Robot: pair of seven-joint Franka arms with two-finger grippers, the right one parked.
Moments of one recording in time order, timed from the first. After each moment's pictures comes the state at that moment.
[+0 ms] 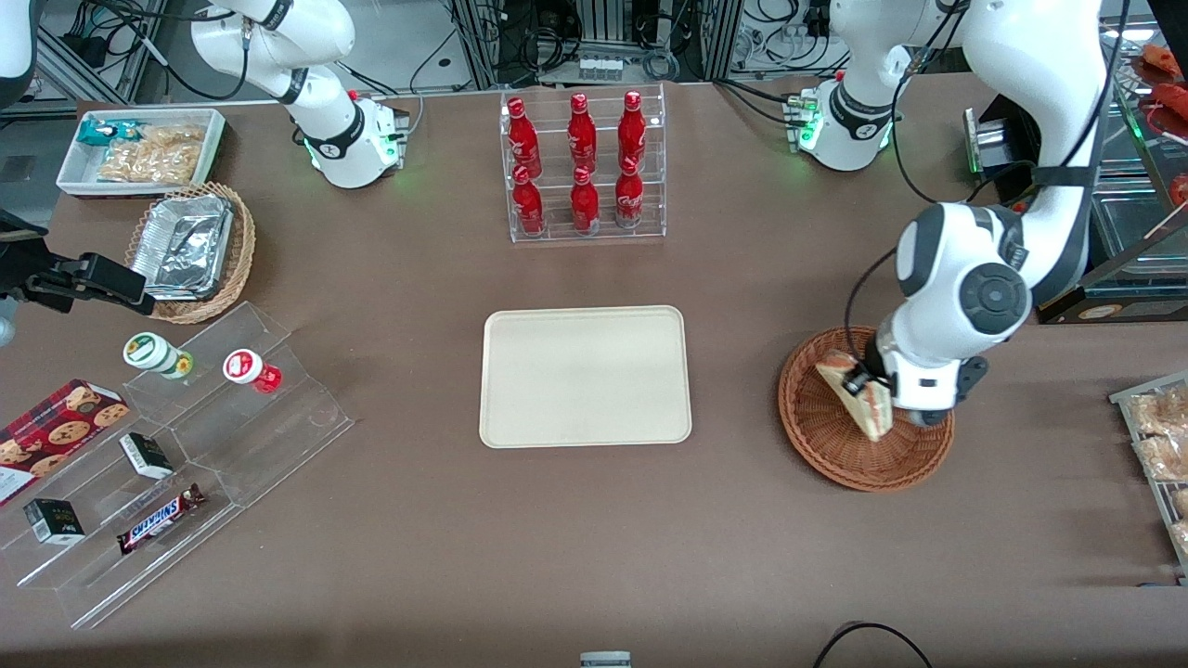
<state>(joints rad) -0.20 0.27 -0.05 -1.94 -0.02 2.10 -0.83</state>
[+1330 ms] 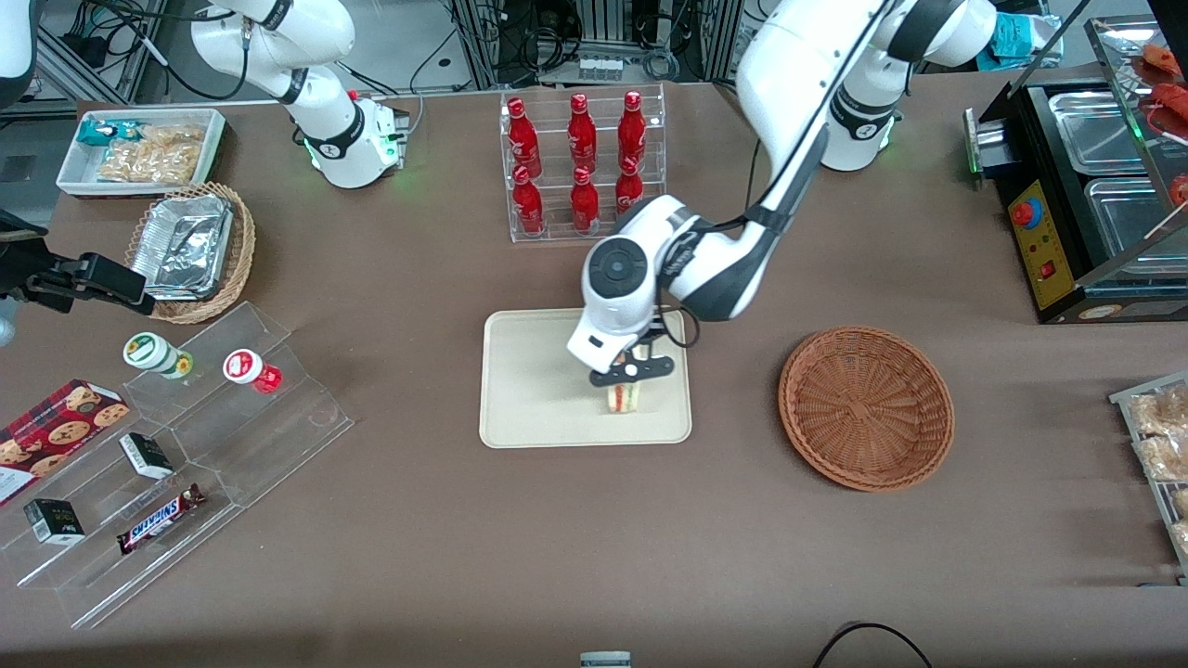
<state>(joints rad) -0.73 0.70 -0.06 -1.44 -0.02 2.06 -0.95</state>
